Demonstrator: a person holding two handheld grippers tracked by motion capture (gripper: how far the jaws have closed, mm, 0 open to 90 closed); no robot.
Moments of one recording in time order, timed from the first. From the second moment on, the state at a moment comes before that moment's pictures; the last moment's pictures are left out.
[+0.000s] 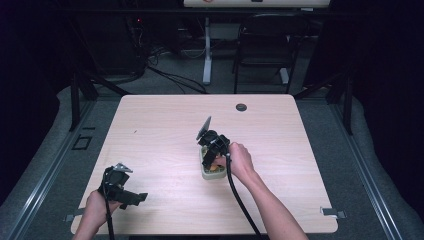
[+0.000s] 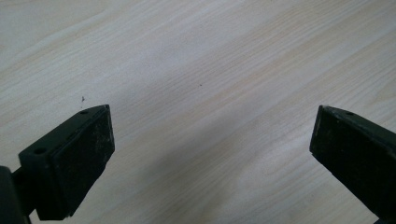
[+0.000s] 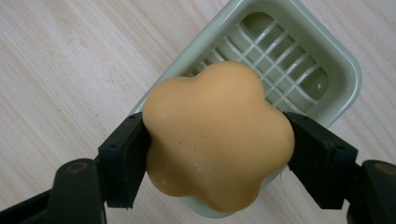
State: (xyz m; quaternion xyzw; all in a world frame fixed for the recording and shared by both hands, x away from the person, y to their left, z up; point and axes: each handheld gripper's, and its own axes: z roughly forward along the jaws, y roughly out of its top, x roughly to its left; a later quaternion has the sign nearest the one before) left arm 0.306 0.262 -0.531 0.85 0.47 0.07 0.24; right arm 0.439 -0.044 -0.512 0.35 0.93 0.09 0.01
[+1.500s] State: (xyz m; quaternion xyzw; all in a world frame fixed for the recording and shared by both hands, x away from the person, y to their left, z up) left arm 0.307 0.260 -0.531 0.85 0.47 0.07 0.24; right arm 0.440 -0.041 -0.513 0.37 0.92 0.10 0.03
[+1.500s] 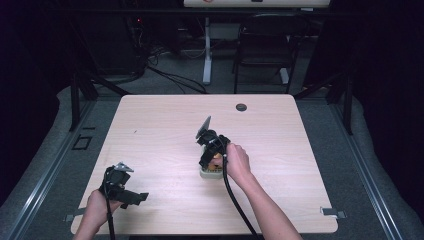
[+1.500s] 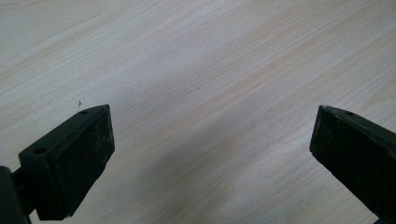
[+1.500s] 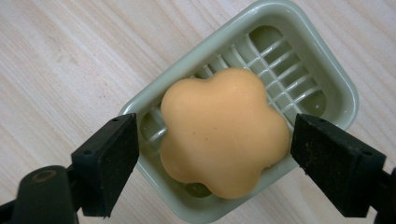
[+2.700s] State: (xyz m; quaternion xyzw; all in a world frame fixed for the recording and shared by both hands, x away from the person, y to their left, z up) left arm 0.307 0.257 -0.532 0.85 0.47 0.07 0.23; right arm 0.355 -0.162 -0.429 0.33 0.91 0.23 0.07
